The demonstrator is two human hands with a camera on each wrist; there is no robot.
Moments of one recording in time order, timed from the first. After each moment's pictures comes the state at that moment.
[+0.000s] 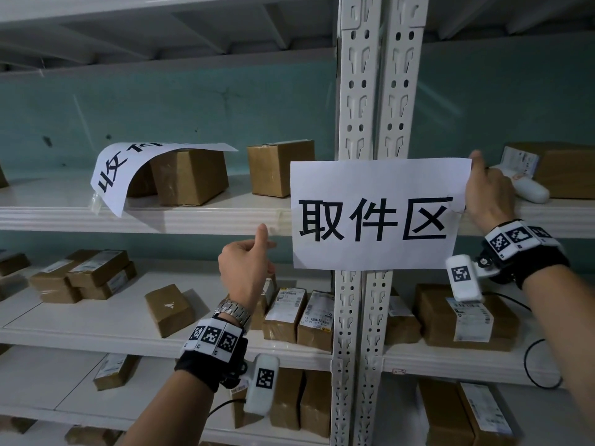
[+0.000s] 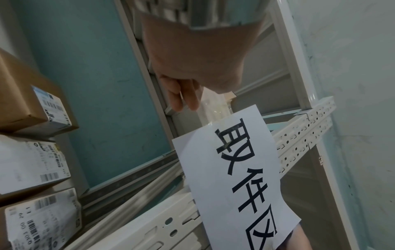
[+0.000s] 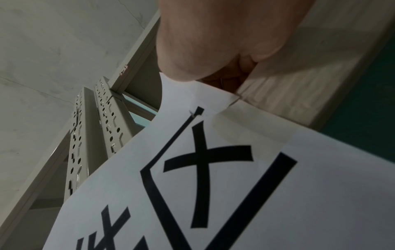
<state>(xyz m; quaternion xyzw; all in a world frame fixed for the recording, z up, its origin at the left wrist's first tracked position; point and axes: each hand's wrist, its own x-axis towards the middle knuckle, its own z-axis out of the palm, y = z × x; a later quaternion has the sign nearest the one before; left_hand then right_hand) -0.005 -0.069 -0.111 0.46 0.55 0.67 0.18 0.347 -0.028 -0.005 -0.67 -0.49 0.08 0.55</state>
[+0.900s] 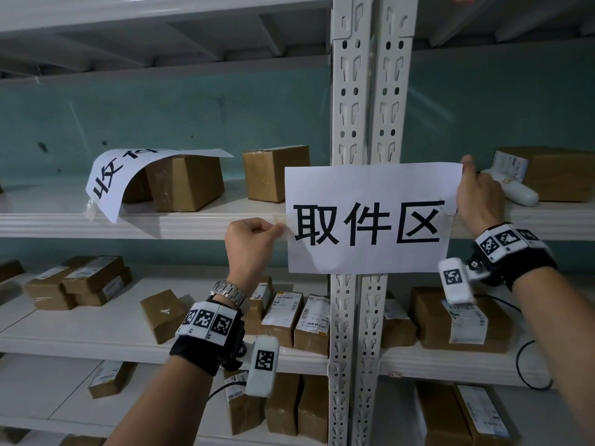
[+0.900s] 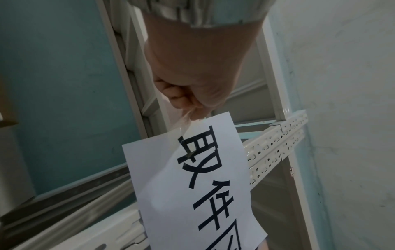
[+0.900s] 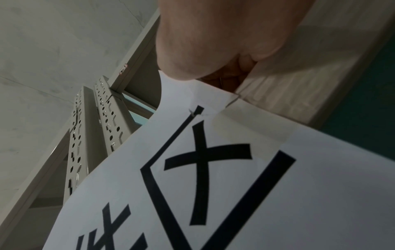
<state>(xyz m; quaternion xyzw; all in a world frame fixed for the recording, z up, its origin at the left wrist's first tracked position) 0.002 -0.054 -0.075 0.54 0.50 0.65 0.21 0.349 -0.026 -0.006 -0.67 -0.49 0.08 0.55</state>
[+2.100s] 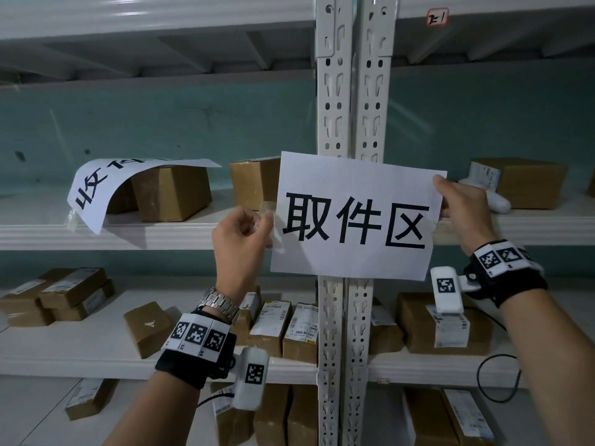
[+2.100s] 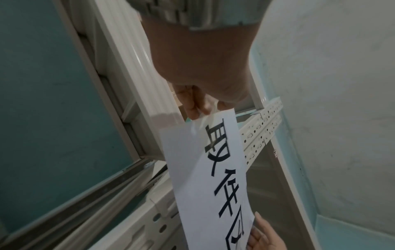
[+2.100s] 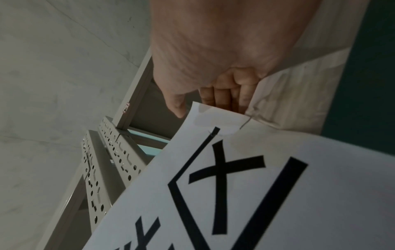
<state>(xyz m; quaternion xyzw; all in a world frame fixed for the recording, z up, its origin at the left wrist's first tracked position) 0.009 -0.073 -0.060 0.60 0.38 0.69 0.12 0.357 -0.046 -0.016 -0.48 -0.53 0.18 0.67</state>
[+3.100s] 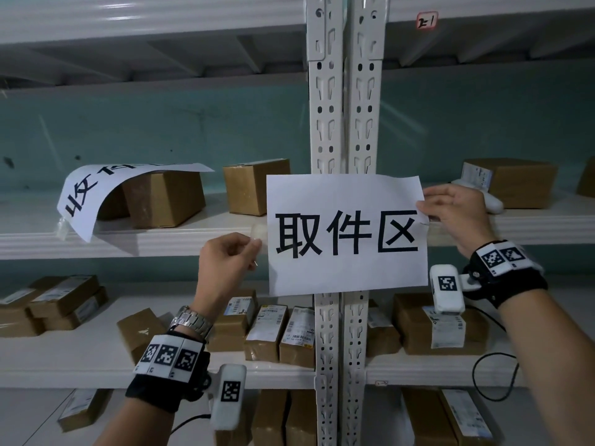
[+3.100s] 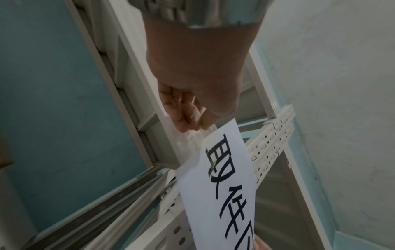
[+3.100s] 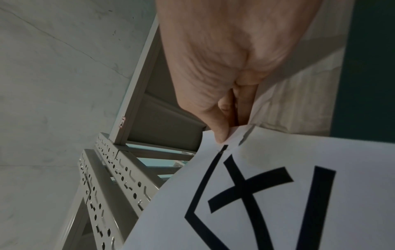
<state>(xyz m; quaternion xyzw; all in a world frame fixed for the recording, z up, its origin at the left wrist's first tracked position) -0.016 -0.071 -0.077 0.63 0.46 0.60 0.17 0.368 -0.041 -0.023 -0.48 -0.55 0.18 0.66</state>
